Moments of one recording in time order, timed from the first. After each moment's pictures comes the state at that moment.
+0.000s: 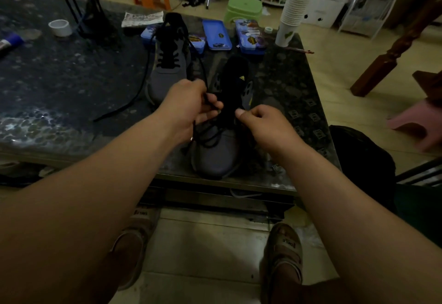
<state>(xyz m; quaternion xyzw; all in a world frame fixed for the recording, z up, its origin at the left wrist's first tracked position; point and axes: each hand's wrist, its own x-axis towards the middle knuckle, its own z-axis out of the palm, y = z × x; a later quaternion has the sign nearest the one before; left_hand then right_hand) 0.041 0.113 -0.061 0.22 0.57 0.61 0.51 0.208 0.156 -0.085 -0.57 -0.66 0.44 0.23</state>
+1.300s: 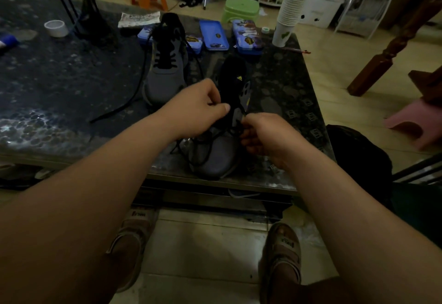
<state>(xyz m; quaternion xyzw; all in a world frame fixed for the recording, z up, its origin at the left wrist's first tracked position) 0.029 0.107 -0.062 0.60 0.70 0.28 0.28 0.211 0.145 -0.074 -0.57 -0.55 0.58 0.20</state>
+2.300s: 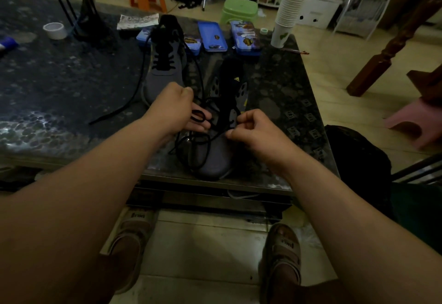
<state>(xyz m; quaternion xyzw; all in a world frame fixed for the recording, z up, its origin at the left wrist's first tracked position) 0.020 0.111 -0.078 0.35 0.67 0.47 0.45 0.218 0.144 -0.096 -0.50 -0.64 0.54 0.23</state>
